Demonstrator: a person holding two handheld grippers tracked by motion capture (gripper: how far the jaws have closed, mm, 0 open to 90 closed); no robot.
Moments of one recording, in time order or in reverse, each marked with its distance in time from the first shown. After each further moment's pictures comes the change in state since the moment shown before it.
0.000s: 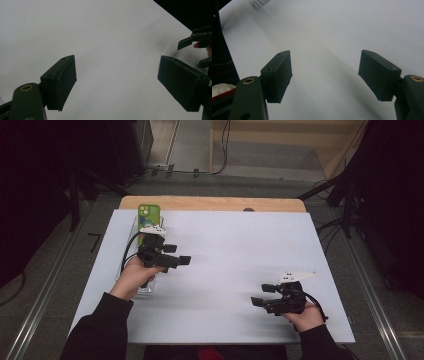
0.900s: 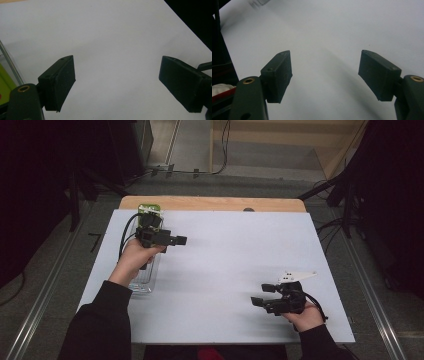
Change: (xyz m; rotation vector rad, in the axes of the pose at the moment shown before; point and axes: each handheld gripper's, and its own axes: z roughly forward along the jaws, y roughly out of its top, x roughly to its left) left arm 0.032 0.040 0.001 0.036 0.082 -0.122; right arm 0.000 0.000 0.000 -0.003 -0.005 -0.003
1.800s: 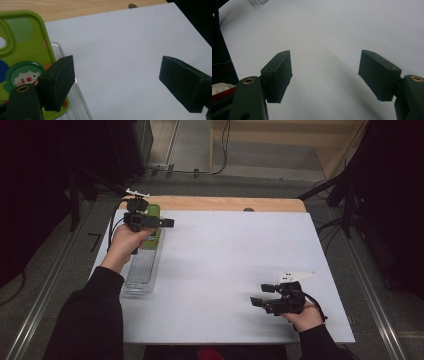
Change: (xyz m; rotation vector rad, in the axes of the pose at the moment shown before) left arm 0.036 0.029 -0.017 -0.040 0.116 -0.078; right arm 0.000 0.000 0.002 0.003 0.002 -0.002
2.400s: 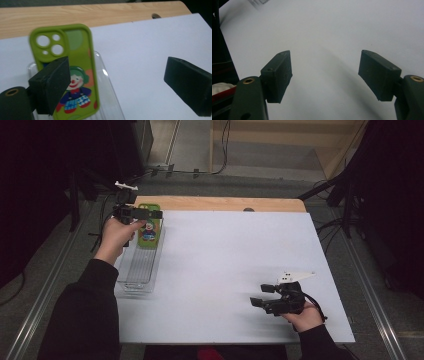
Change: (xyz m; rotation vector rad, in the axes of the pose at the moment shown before) left arm 0.031 0.014 -0.014 -0.023 0.109 -0.054; right arm 0.001 0.000 0.000 0.003 0.001 -0.005
